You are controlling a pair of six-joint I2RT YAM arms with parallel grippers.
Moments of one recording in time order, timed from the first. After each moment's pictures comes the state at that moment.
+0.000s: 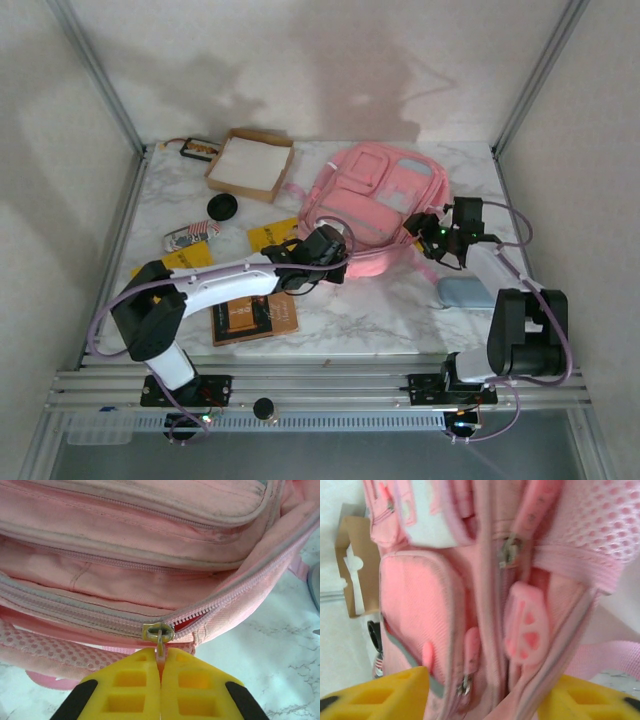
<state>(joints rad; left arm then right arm) -0.91 1.67 1.12 -0.29 -0.13 -0.63 0.02 1.40 0.82 -0.27 -0.51 0.82</state>
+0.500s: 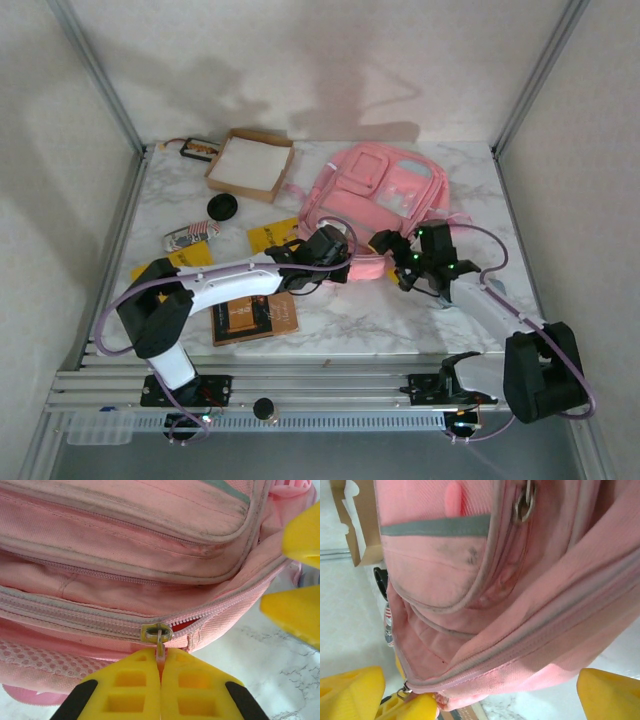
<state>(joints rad) -0.92 1.69 1.12 -0.24 -0.10 -0.65 0.33 1.21 0.60 -0.16 -0.44 1.13</state>
